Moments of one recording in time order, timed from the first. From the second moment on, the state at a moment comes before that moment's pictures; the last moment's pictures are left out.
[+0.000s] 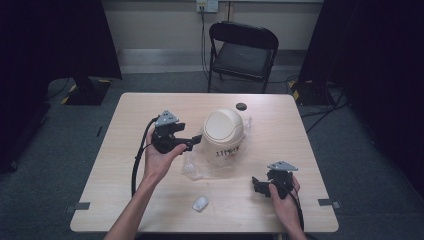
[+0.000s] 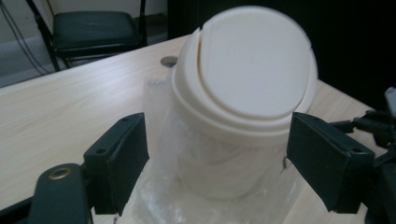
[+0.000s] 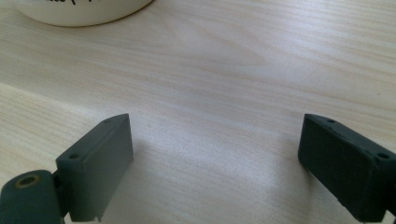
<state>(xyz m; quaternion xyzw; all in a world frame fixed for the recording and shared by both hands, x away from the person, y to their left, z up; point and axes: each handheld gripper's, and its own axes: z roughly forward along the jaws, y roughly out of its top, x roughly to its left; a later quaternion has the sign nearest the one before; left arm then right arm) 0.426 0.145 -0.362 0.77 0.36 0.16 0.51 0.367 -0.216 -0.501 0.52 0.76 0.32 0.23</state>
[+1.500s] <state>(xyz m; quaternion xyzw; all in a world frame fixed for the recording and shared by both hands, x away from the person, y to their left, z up) 0.505 0.087 -0.396 0.82 0.38 0.13 0.40 0.367 -0.215 -0.501 0.52 0.76 0.32 0.23</state>
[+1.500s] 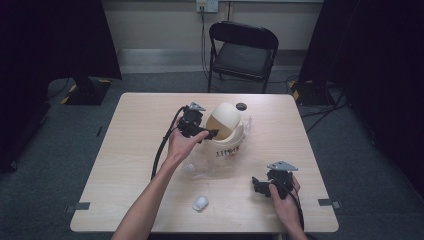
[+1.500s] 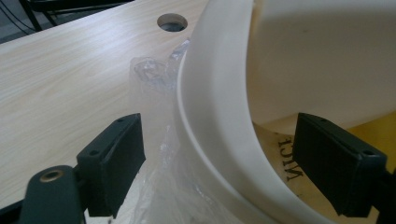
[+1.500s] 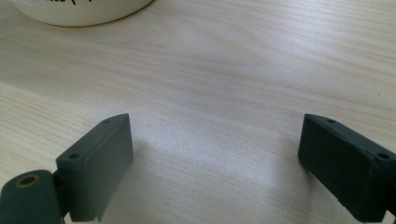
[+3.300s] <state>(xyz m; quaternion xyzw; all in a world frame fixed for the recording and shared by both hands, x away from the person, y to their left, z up) 0.429 0.186 -0.399 0.77 0.41 0.15 0.47 0.367 -0.215 -0.501 0.52 0.76 0.32 0.23</state>
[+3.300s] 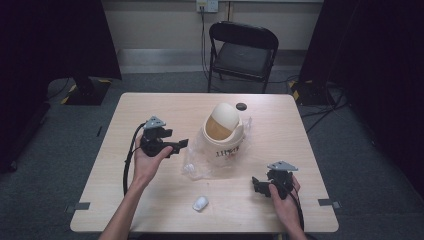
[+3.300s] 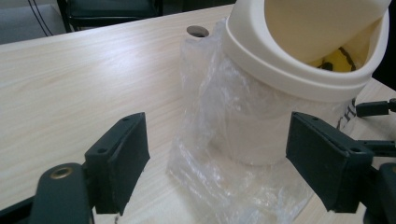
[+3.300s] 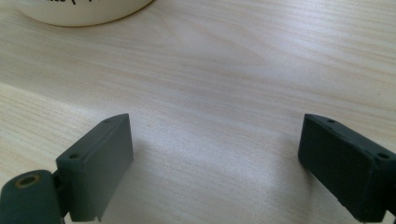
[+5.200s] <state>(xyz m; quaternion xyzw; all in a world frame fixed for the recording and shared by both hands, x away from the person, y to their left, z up) 0.305 0.123 -0.491 0.87 0.31 0.07 0.39 0.367 -0.216 -0.501 0.52 0.76 0.32 0.23</state>
